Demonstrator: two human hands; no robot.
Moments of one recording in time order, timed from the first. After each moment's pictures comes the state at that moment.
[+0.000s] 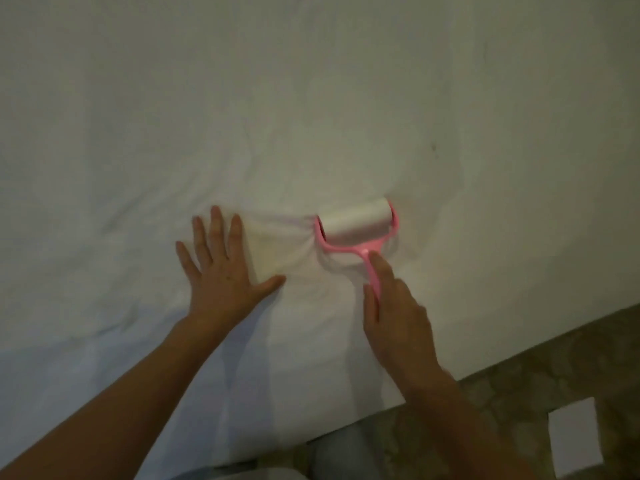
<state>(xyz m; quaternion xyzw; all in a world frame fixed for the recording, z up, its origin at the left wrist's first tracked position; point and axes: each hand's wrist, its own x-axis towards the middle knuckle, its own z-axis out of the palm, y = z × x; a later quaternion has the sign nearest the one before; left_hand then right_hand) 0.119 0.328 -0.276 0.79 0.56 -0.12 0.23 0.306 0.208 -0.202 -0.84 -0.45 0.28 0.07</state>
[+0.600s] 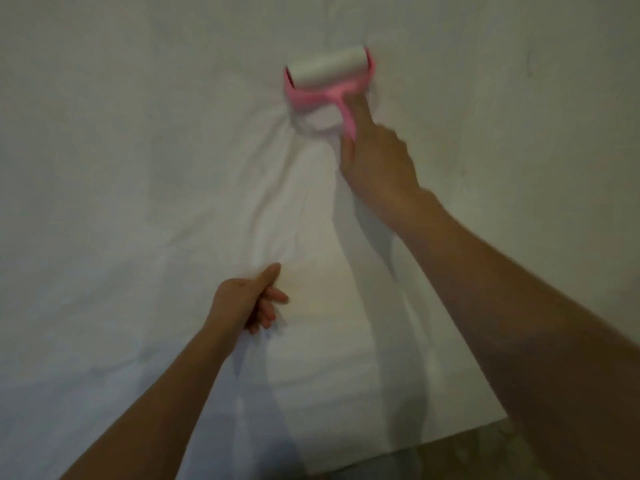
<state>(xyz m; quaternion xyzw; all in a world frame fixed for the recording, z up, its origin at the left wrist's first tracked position) 0.144 0.365 -0.262 0.30 0.71 0.00 0.64 0.365 0.436 -0.232 -0.81 -0.53 0.25 0.07</state>
